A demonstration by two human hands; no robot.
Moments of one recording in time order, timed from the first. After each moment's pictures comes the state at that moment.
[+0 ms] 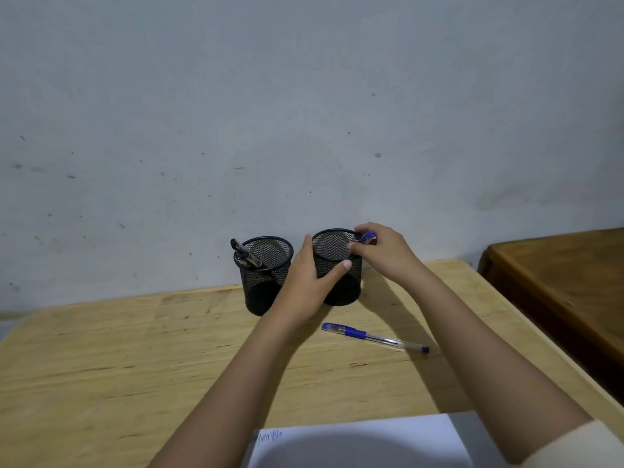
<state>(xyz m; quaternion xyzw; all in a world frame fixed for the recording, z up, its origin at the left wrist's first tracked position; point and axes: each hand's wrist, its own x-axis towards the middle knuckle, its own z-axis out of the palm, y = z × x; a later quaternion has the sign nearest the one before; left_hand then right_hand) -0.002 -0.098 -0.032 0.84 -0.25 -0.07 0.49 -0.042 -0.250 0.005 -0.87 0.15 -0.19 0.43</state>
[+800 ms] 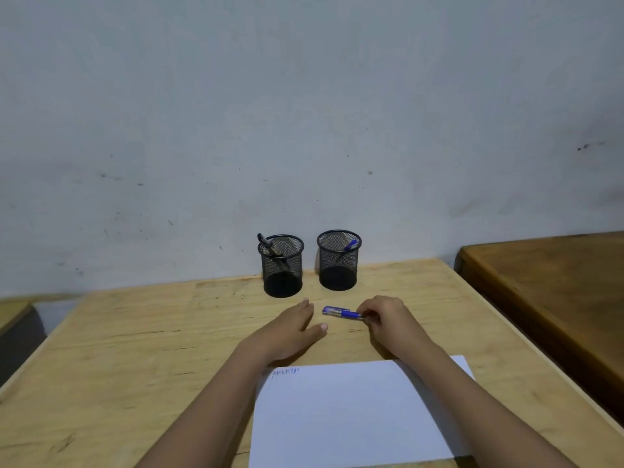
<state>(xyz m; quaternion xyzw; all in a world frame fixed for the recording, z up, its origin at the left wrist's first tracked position) -0.071 -0.013 -0.047 0.90 -0.36 -0.17 0.20 -0.157 -0.205 -0.056 -0.96 0.09 -0.15 0.23</state>
